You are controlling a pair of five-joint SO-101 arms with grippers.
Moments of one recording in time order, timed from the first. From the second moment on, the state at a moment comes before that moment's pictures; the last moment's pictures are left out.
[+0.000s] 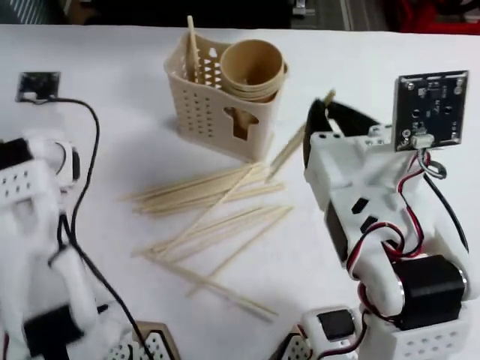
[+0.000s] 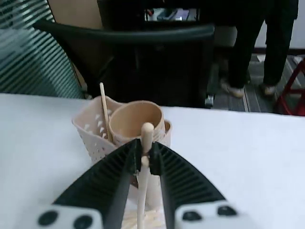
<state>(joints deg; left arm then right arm) -27.4 -21.1 20.5 74.7 -15.6 -14.3 -48.2 -2.1 74.1 -2.7</state>
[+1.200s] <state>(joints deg) -23.1 -63.2 36.6 78.2 -10.1 -23.5 -29.8 -4.2 27.3 -4.0</state>
